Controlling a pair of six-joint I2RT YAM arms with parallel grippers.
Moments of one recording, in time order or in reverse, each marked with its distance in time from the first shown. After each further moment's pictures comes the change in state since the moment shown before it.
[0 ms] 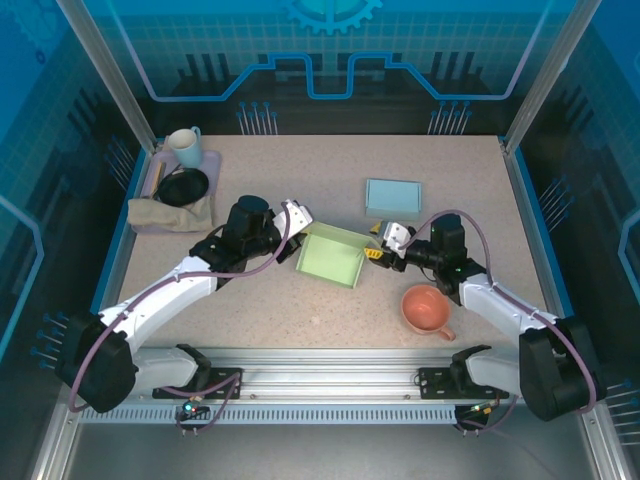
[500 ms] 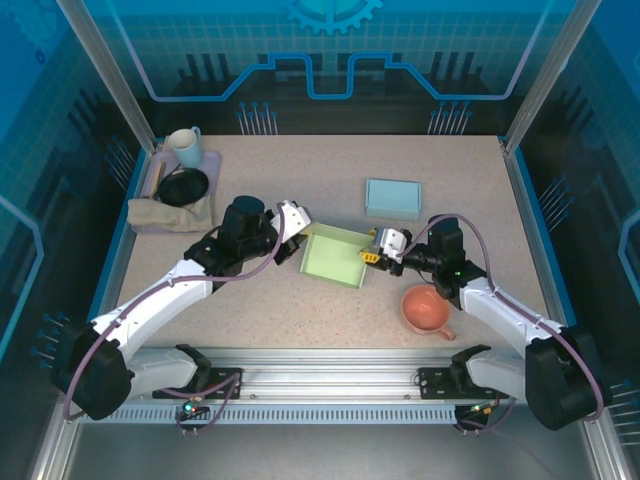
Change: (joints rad) left arm 0.000 -0.040 0.000 -0.011 0.060 -0.002; right arm 0.049 -0.053 0.000 -0.027 -0.023 -0.030
